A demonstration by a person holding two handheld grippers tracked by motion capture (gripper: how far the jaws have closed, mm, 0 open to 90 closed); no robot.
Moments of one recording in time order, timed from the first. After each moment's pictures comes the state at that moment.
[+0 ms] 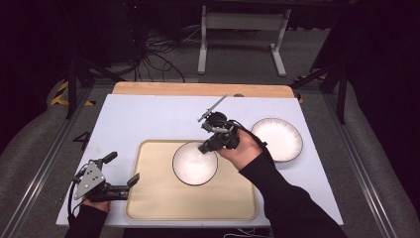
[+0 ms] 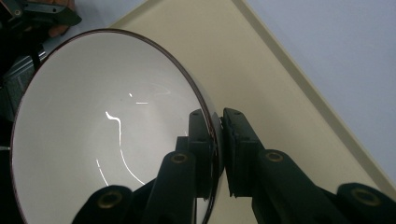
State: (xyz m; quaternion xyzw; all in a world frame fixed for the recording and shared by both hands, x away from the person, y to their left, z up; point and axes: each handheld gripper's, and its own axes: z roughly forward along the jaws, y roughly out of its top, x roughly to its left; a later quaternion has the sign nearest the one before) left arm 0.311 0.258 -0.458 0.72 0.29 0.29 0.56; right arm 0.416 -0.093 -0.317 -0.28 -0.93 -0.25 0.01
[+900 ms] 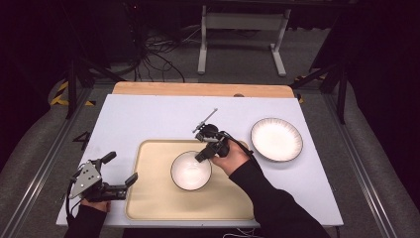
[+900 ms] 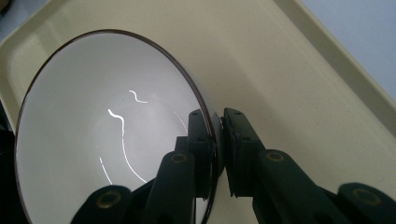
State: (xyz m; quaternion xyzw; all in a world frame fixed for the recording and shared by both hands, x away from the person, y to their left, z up) left arm 0.311 0.263 -0.458 0.70 0.30 0.28 0.58; right arm 0.433 -0.081 -0.381 -0.30 -0.93 -0.22 0.03
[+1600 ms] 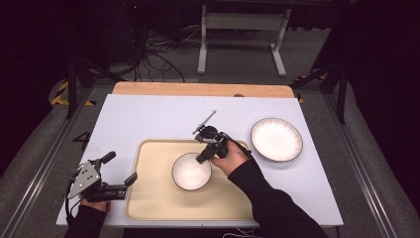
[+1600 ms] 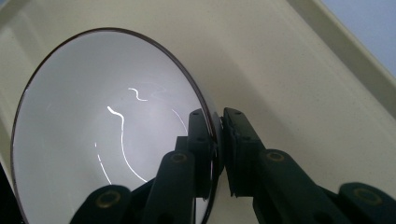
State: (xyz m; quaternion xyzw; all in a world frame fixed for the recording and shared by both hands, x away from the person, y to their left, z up) left arm 0.311 0.264 -0.458 0.70 0.30 0.27 0.59; right arm 0.440 -0.080 -0.396 -0.32 -0.93 -0.20 0.04
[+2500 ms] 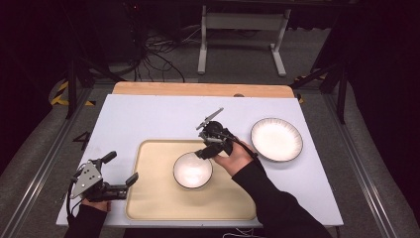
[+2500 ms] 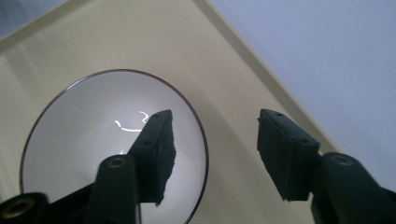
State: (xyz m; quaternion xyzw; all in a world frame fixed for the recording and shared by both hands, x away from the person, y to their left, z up) left arm 0.312 0.262 -0.458 0.71 0.29 0.28 0.58; right arm 0.423 -0.090 -0.364 -0.30 -0.92 -0.26 -0.07
